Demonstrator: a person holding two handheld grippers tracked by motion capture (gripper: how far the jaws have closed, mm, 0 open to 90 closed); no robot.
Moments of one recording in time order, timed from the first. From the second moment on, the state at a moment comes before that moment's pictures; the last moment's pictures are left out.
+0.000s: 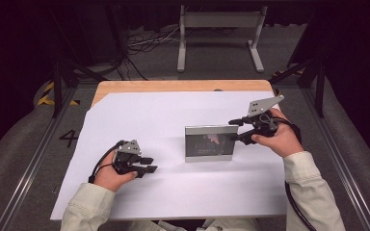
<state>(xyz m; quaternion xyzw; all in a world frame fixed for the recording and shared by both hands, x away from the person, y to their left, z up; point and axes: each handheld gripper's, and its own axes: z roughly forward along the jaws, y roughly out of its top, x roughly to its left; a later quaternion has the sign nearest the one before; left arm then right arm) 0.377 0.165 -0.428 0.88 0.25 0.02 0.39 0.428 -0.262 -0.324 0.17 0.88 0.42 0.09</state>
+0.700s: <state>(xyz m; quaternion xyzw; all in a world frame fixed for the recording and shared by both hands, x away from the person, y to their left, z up) 0.375 0.188 -0.432 0.87 0.25 0.02 0.42 0.404 -0.303 -0.320 0.19 0.88 0.42 0.12</state>
